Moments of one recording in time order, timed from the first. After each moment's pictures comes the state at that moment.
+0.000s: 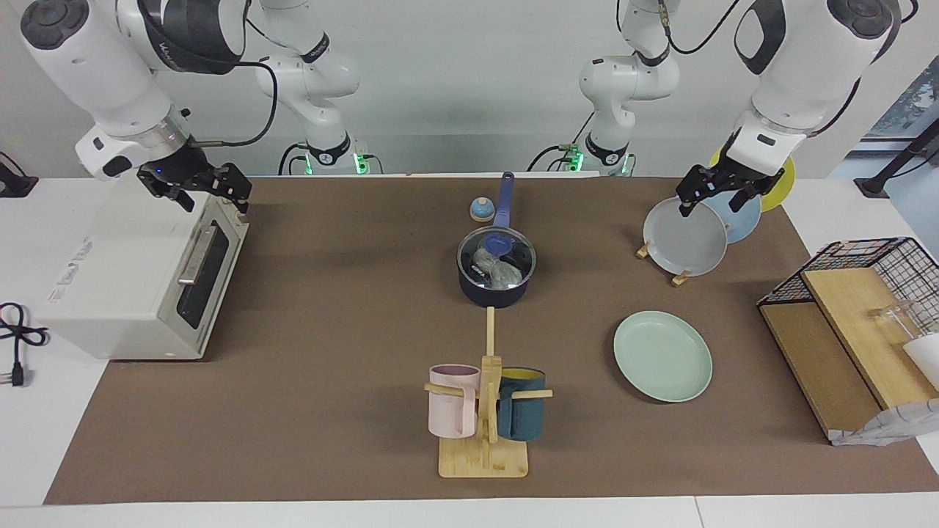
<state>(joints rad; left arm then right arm) -0.06 -0.01 -0.07 -1.63 -0.02 1.59 -0.16 0.05 0.01 -0.14 -1.63 0.02 1.52 -0.03</state>
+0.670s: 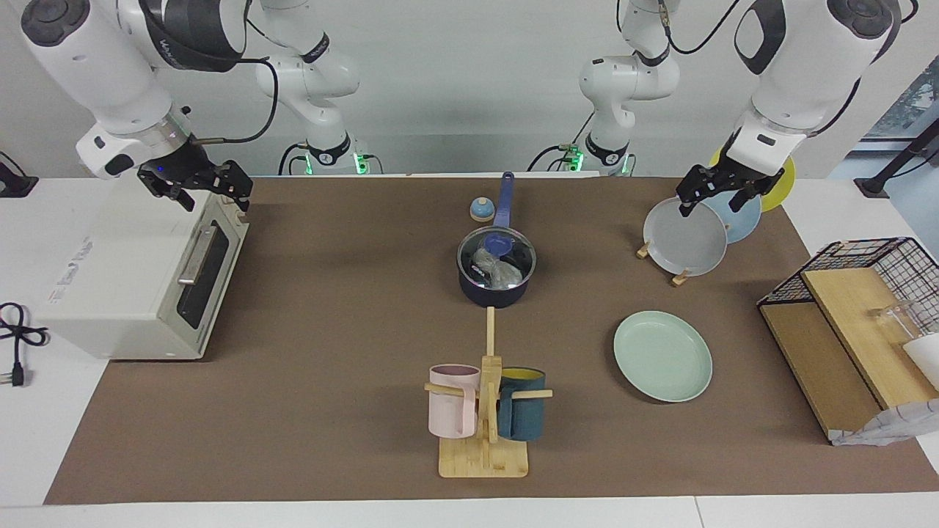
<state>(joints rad) -0.06 -0.01 -0.07 -1.63 -0.02 1.59 -0.16 0.05 0.01 -0.14 -1.63 0.02 1.52 -0.04</state>
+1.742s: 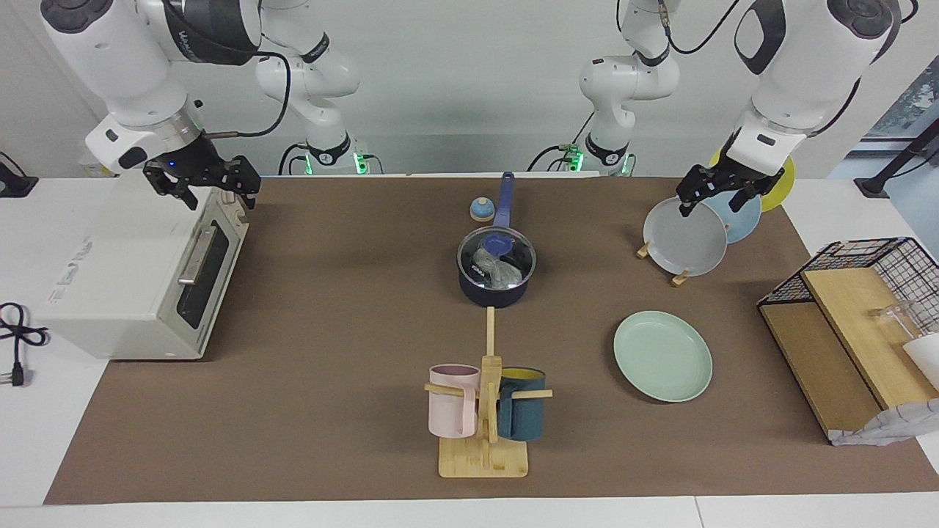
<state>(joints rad) -0.06 -0.01 -0.07 -1.63 -0.02 1.59 -0.16 0.05 0.01 -0.09 -1.60 -0.02 1.52 -0.05</state>
